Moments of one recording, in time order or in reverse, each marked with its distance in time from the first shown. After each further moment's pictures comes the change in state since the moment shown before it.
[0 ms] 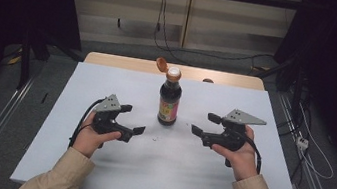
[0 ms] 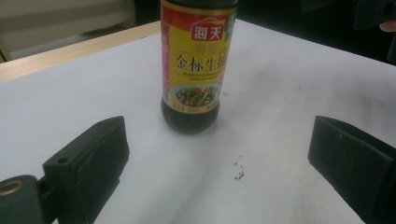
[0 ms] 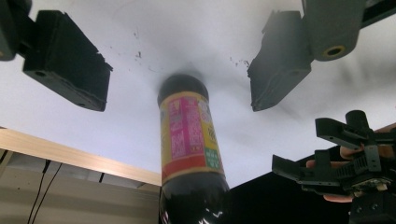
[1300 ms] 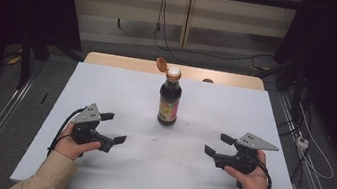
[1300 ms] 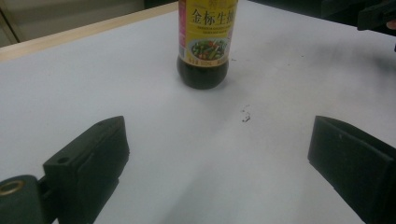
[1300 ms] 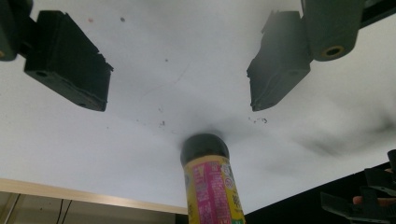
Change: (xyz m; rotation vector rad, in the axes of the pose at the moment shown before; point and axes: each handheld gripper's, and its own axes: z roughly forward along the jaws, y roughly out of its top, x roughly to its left) left arm 0.003 -0.031 -0.046 0.025 0.041 0.015; right arm -0.010 -0.061 -0.036 0.021 -0.057 0.028
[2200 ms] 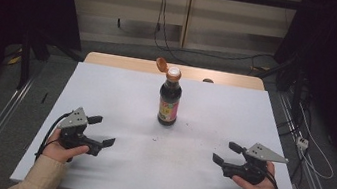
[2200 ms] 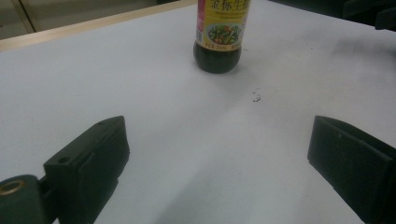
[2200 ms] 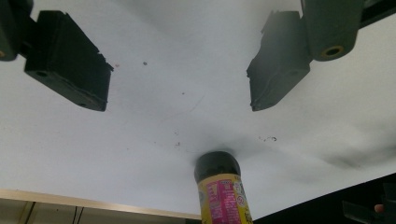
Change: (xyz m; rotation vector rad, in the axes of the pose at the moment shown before) left arm 0.006 -0.019 -0.025 -0.004 0.042 -0.017; right arm -0.005 -0.022 -0.023 -0.009 -0.037 -0.002
